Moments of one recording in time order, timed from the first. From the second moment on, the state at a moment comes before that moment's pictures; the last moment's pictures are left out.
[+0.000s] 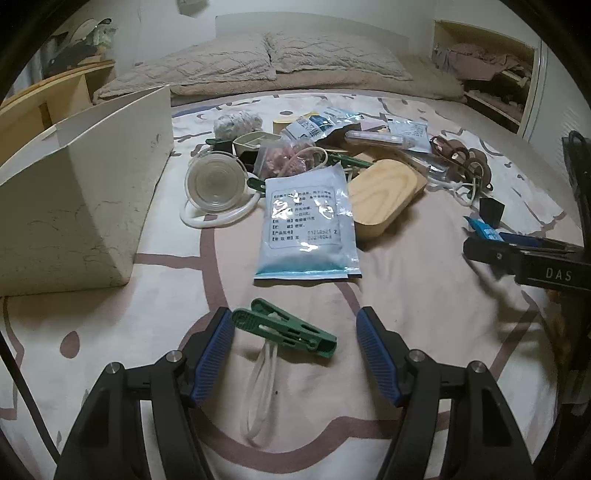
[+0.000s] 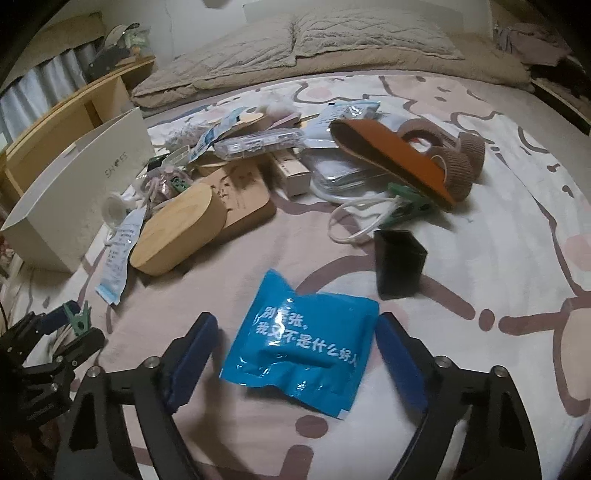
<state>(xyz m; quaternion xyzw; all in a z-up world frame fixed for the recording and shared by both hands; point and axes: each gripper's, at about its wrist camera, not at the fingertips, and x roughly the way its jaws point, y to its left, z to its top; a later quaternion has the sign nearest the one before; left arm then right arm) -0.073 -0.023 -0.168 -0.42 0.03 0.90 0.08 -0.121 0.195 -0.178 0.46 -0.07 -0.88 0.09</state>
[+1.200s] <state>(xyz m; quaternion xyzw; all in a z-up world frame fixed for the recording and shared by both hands) -0.063 -0.032 -0.146 -0.41 0.00 0.91 0.09 -0.104 0.203 -0.163 0.43 -0.08 -0.89 0.11</state>
